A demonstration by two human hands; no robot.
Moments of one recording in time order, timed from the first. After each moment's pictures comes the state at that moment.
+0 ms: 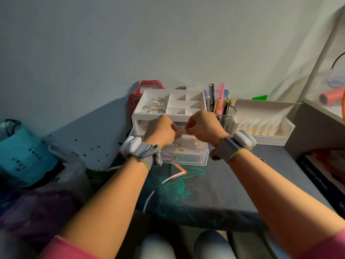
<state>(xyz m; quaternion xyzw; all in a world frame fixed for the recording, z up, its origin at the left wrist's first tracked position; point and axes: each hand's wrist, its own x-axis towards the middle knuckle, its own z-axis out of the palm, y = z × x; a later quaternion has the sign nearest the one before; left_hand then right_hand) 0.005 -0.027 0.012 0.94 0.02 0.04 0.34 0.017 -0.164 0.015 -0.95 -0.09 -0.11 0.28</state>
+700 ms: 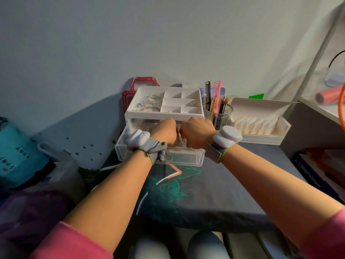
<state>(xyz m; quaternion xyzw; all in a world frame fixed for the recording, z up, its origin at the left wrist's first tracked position) 0.034 -0.043 -0.004 0.98 -0.04 -0.01 0.19 0.007 -0.156 0.017 -0.98 -0.16 -0.06 -0.04</state>
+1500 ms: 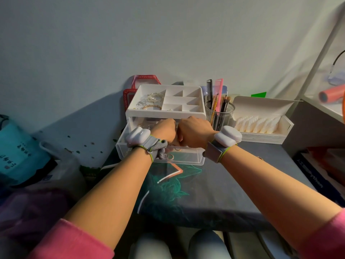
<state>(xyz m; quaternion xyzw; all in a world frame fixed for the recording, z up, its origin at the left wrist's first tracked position) 0.031 -0.039 0.001 0.98 -0.06 -0.05 0.18 0.008 -0.147 0.015 -0.98 -0.17 -0.06 0.01</state>
